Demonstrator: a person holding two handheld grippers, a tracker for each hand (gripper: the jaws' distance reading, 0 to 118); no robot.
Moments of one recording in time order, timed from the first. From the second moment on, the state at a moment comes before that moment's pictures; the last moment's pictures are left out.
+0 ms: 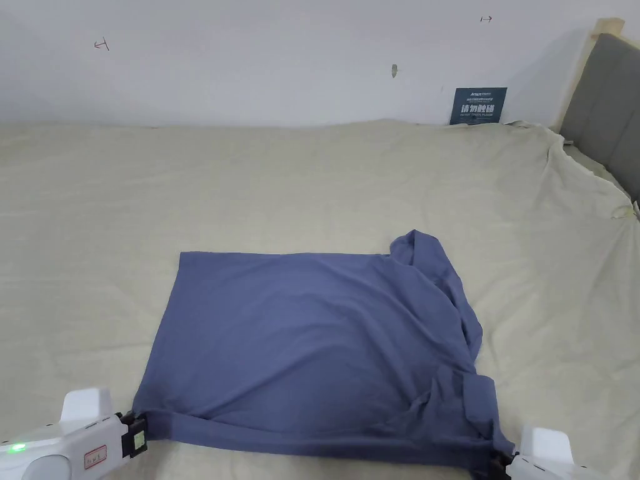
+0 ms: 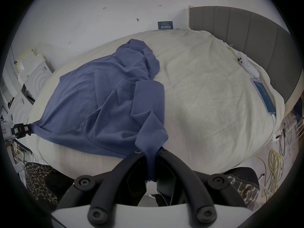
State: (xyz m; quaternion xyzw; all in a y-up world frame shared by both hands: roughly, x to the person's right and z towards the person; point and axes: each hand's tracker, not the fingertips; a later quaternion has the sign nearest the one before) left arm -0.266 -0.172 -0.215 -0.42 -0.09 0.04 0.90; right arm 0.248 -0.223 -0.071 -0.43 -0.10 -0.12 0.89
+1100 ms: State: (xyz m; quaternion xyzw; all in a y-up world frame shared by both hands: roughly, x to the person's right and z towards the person) left arm -0.234 -0.181 -0.390 -0.42 -0.08 0.02 0.90; right arm 0.288 -0.178 -0.255 -0.40 -0.09 -0.08 0.91
